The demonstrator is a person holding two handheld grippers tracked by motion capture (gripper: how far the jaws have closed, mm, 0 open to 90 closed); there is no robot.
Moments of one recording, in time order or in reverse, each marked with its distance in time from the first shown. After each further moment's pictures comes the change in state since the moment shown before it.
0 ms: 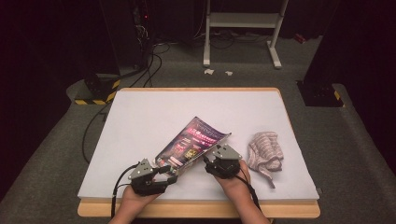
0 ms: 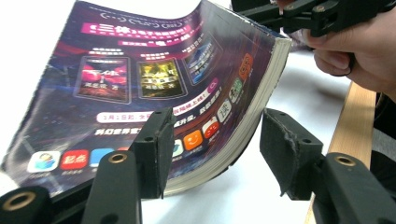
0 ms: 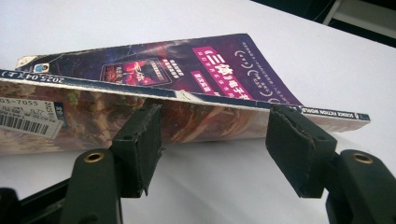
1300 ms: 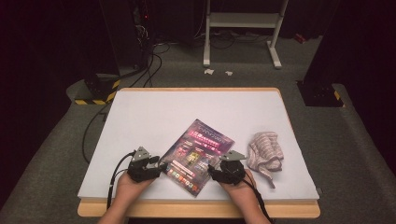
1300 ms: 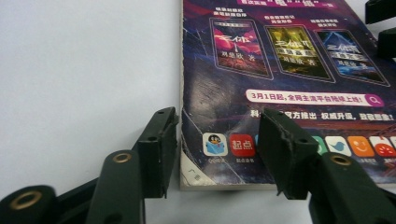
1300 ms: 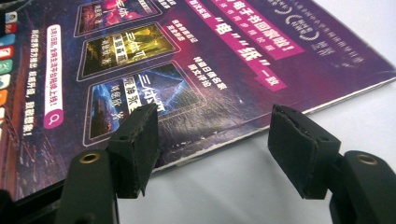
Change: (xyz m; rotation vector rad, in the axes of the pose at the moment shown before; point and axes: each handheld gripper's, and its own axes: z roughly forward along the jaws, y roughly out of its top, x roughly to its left) left arm 0.047 0.007 0.014 0.198 0.209 -0.070; right arm -0.013 -0.032 0.003 0.192 0.074 0.127
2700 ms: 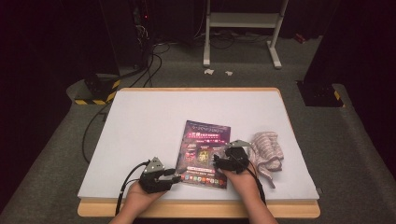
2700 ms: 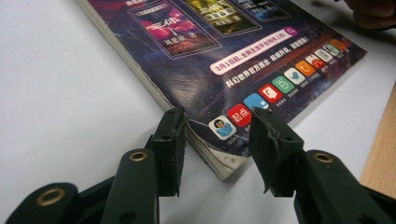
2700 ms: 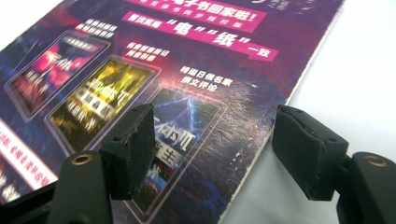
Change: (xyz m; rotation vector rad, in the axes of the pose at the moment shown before) left arm -0.049 -0.006 0.007 0.022 -0.135 0.083; right arm -0.032 0.022 0.019 0.050 -0.059 0.124
